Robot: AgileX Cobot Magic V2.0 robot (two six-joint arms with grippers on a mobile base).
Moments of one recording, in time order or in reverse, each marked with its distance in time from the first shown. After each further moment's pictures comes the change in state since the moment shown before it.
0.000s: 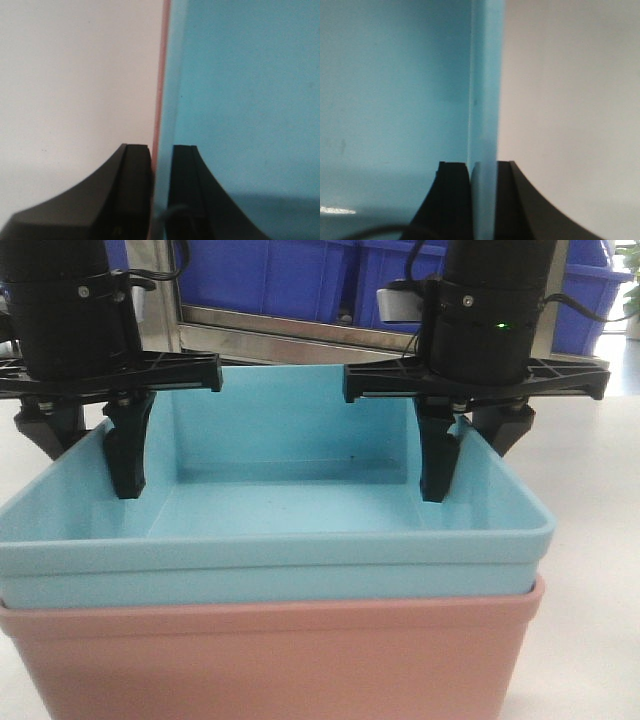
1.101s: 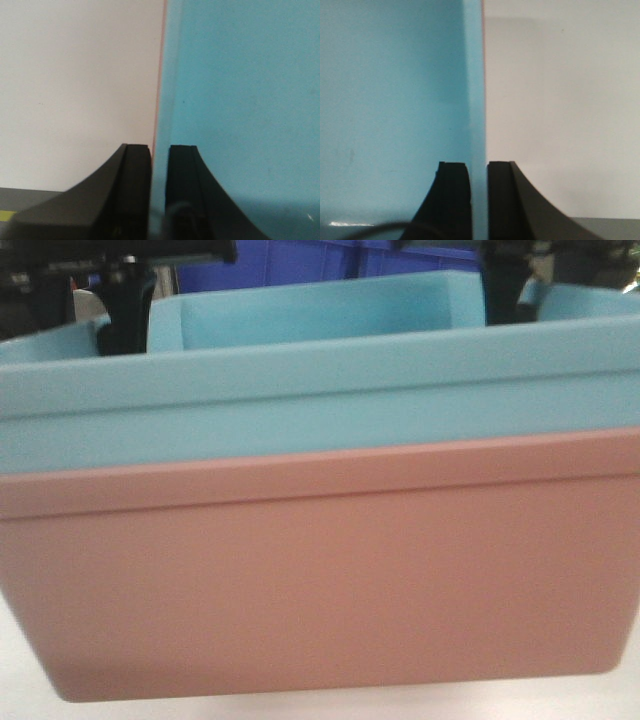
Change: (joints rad) left arm -0.112 -0.153 -0.105 0.032 0.189 -0.099; right arm 0.050 -0.246 -0.049 -0.068 0.261 0.134
